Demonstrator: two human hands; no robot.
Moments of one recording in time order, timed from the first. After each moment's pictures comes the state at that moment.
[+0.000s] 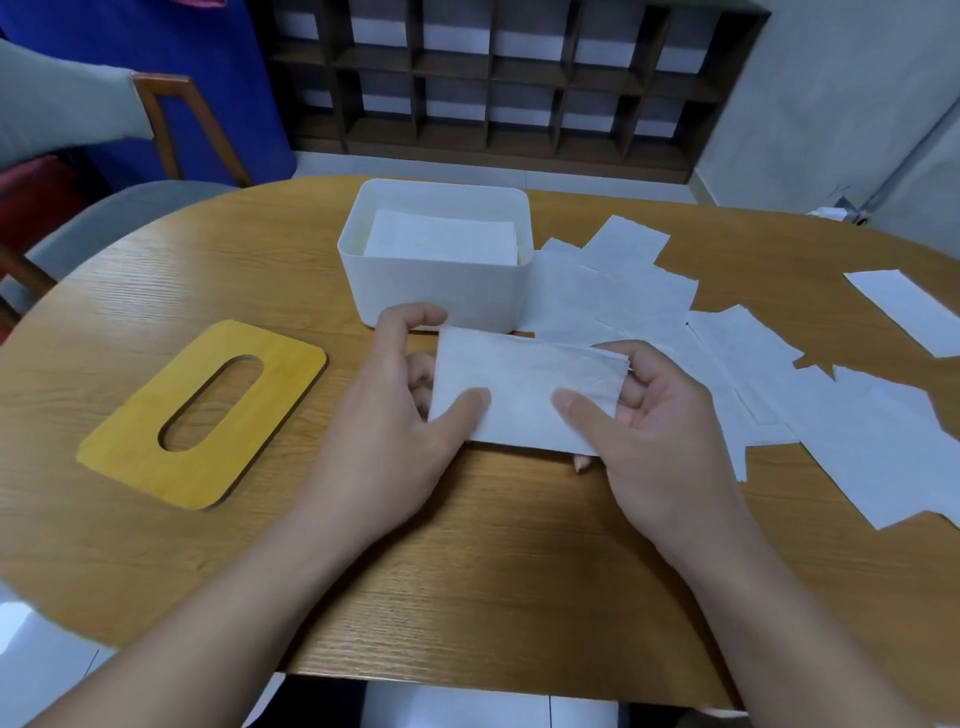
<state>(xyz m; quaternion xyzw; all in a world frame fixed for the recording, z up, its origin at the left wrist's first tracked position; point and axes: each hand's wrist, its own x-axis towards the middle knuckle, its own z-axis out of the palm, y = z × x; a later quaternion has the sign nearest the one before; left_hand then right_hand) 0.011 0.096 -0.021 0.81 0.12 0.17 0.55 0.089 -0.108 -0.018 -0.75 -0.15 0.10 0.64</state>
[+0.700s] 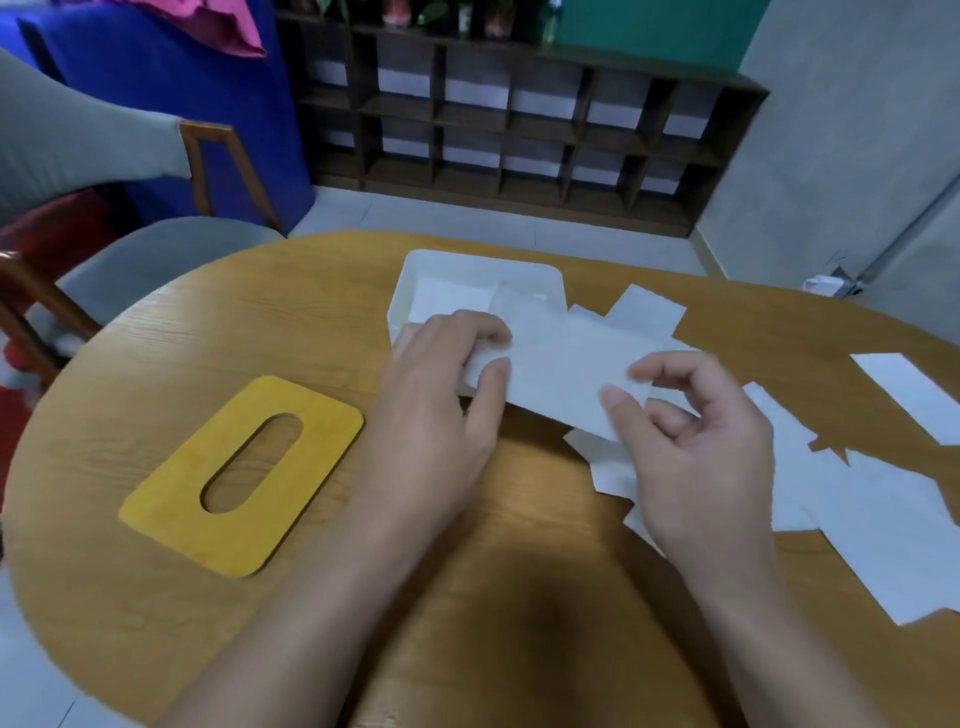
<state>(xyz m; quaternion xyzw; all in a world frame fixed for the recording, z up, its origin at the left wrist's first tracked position) 0.046 0.117 0.011 0.86 0.09 0.33 0.39 0.102 -0.078 0.020 -0.78 -0.15 -0.08 0.61</state>
